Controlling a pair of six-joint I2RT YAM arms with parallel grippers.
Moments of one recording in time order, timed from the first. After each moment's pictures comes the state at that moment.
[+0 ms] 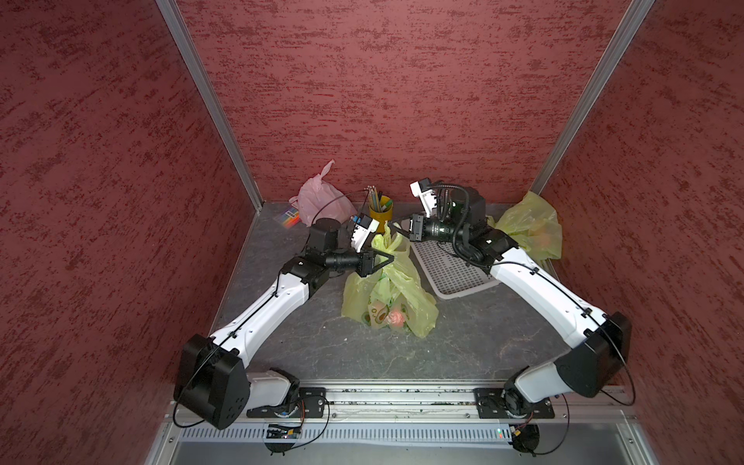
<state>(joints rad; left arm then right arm) -0.42 1.32 1.03 -0.15 0.81 -0.28 0.55 1.49 1.43 -0.18 -0.64 0.65</state>
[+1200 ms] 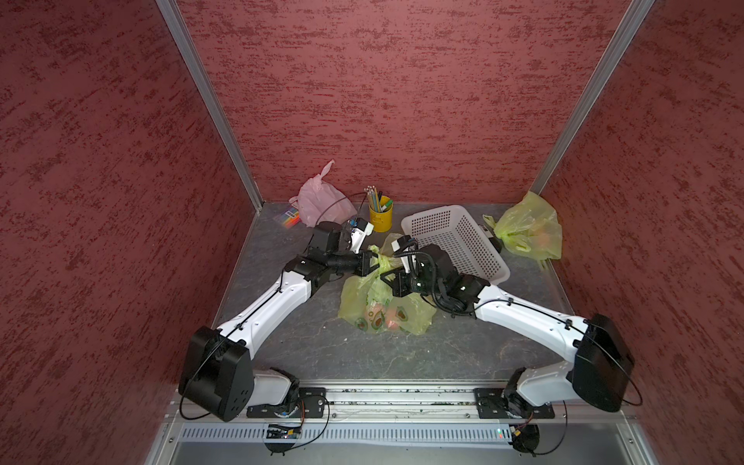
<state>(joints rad) -0.40 1.35 1.01 -0.24 0.71 -0.37 0.82 1.43 1.02 -0.09 -0.22 0.56</state>
